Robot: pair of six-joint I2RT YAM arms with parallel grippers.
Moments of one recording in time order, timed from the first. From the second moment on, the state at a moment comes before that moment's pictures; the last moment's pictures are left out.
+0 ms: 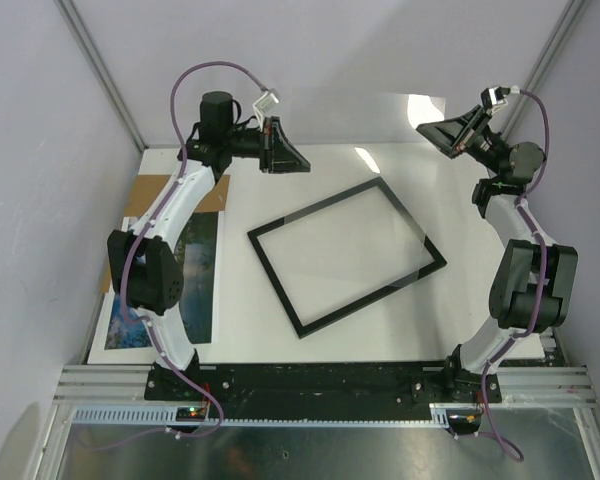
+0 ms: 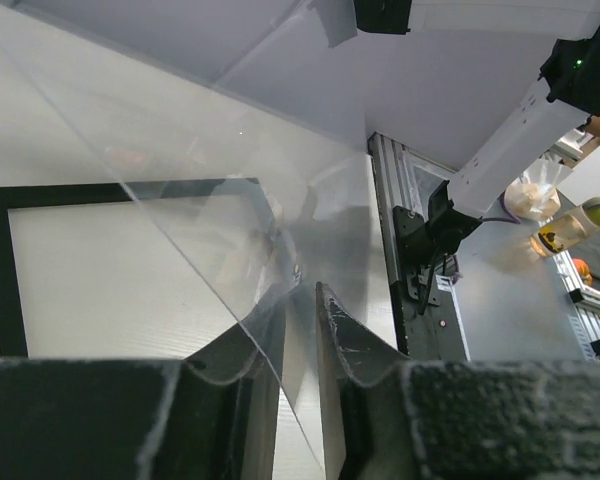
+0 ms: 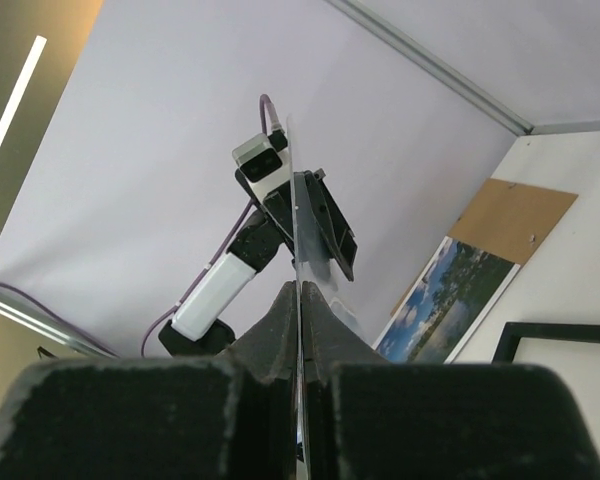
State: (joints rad) left arm -0.27 1.84 1.76 -0.21 1.33 -0.16; right arm -0.16 1.69 1.25 1.16 -1.07 1.69
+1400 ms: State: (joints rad) left arm -0.28 1.82 1.68 -0.15 1.22 -0.31; right arm -0.13 1.75 1.20 1.17 -0.99 1.64
